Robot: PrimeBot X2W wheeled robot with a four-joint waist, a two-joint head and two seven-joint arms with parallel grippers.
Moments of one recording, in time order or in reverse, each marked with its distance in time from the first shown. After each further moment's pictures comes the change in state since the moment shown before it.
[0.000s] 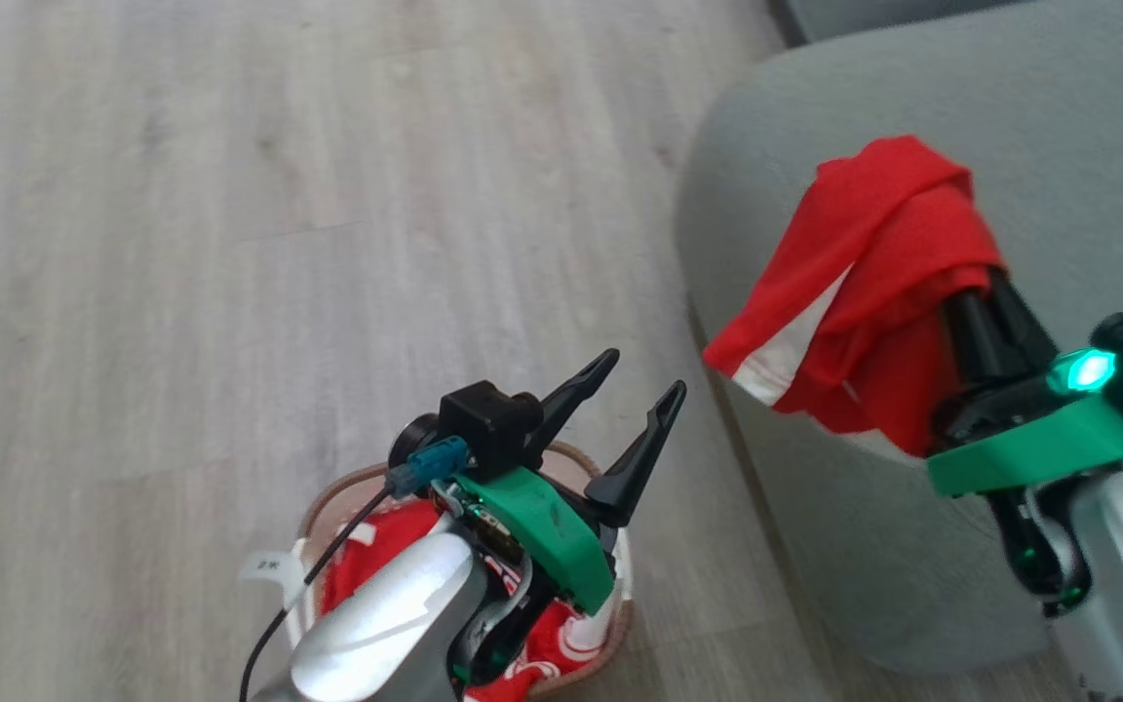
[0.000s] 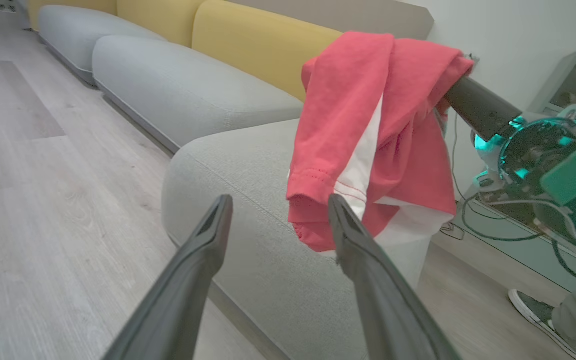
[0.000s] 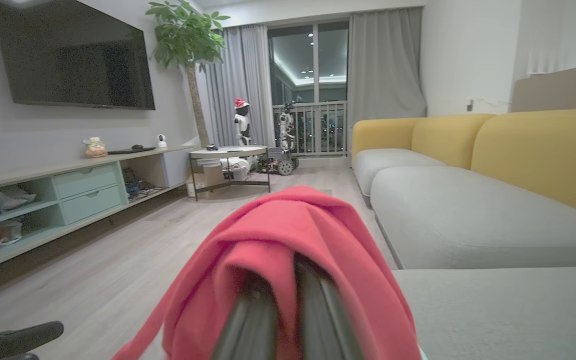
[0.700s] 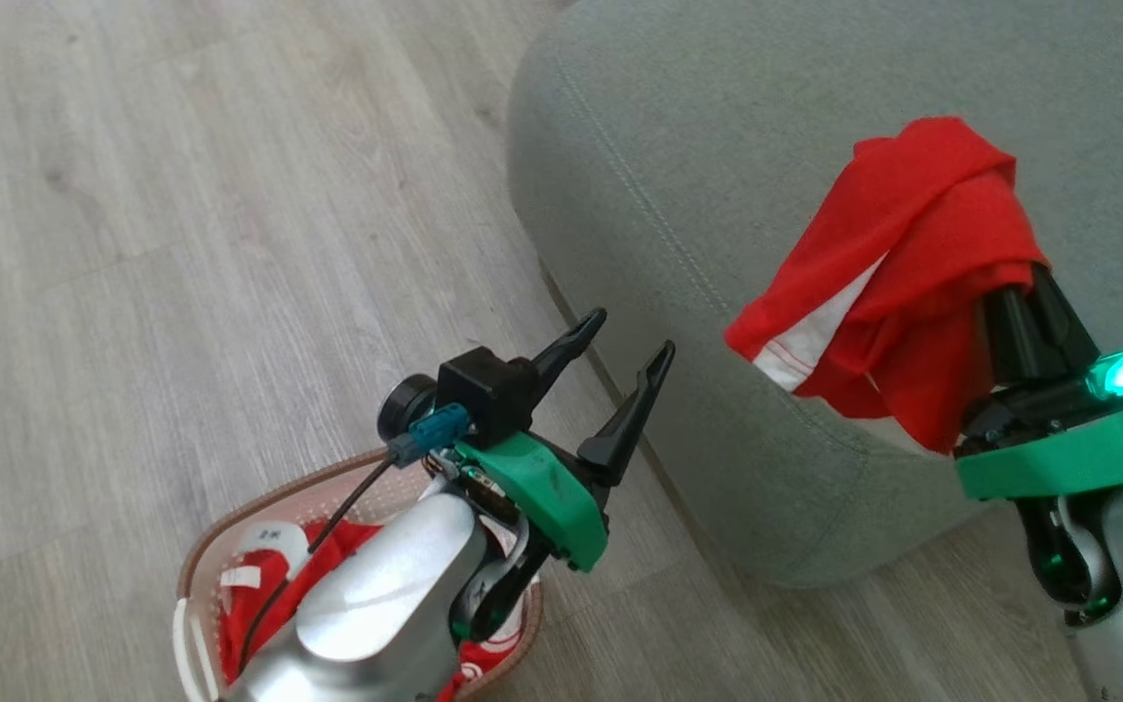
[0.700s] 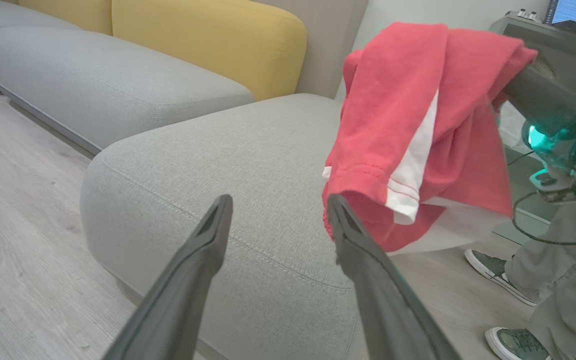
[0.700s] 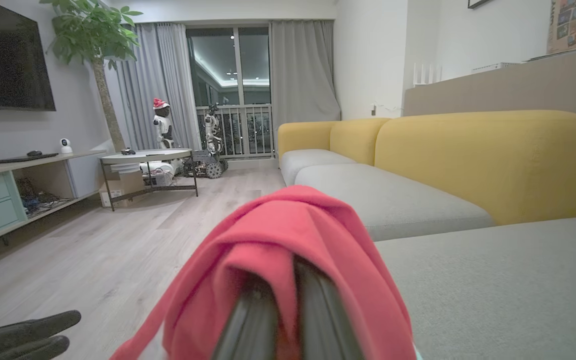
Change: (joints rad) left arm -0.077 -0.015 -0.002 0.097 0.036 0.000 -0.047; right arm 0.043 -0.006 -0.061 -0.082 0.002 0.000 0.000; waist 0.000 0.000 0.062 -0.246
